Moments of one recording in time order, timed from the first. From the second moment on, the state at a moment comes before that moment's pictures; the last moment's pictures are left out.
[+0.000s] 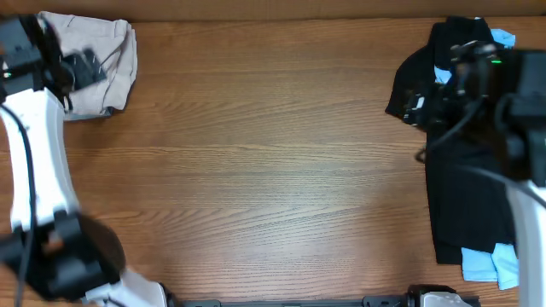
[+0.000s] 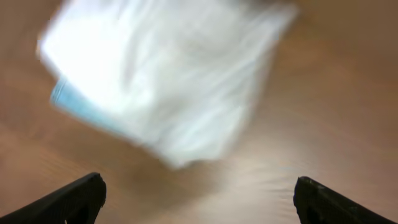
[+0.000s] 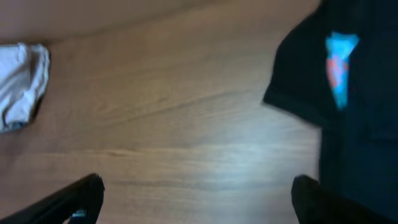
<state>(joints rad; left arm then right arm) 0.34 1.79 1.76 -0.80 -0.01 -0.12 -0.03 1.30 1.64 -1.16 -0.24 0.17</state>
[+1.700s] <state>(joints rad) 0.13 1.53 1.80 -0.82 0.12 -0.20 0.00 0.32 0.54 -0.23 -0.24 0.15</state>
